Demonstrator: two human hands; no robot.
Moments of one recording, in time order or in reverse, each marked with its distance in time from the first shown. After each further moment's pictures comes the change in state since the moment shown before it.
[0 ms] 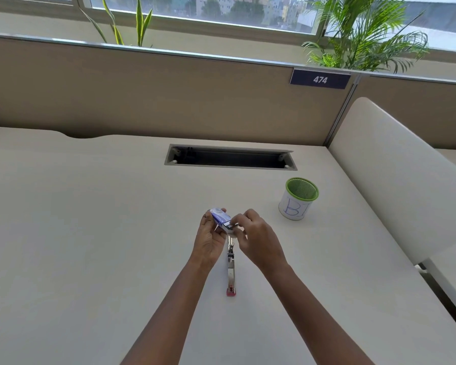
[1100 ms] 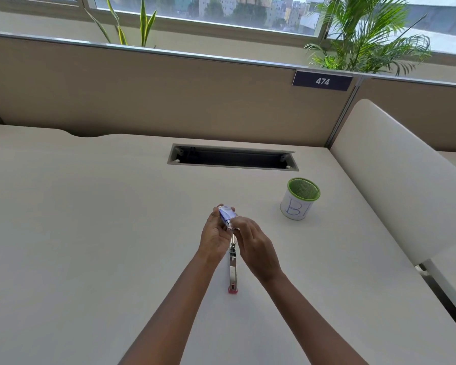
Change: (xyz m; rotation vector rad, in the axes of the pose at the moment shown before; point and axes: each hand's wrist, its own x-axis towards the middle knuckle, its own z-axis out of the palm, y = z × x) left_hand -0.010 0.002 0.019 -0.009 0.044 -0.069; right_hand -0.015 0.005 0.021 0.081 0.375 -0.392
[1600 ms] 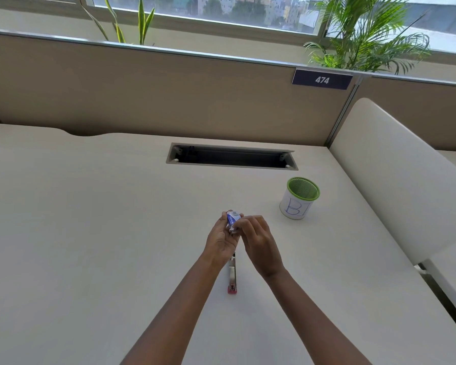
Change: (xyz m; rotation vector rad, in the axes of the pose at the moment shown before) left_hand -0.001 -0.012 0.002 -0.060 0.044 -0.146; right_hand -0.003 0.017 0.008 -0.017 0.049 0.013
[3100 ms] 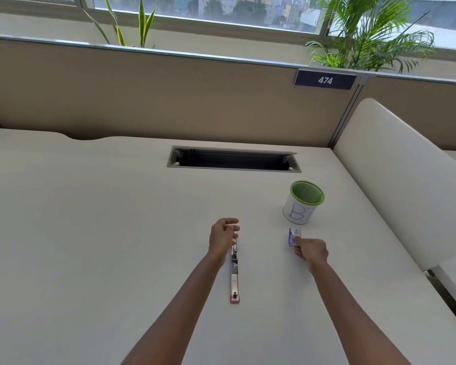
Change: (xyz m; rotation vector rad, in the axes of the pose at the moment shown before) left_hand 0.023 0.005 -0.007 1.106 0.189 0.258; right_hand -0.028 0.107 -0.028 0.314 0.020 1.643
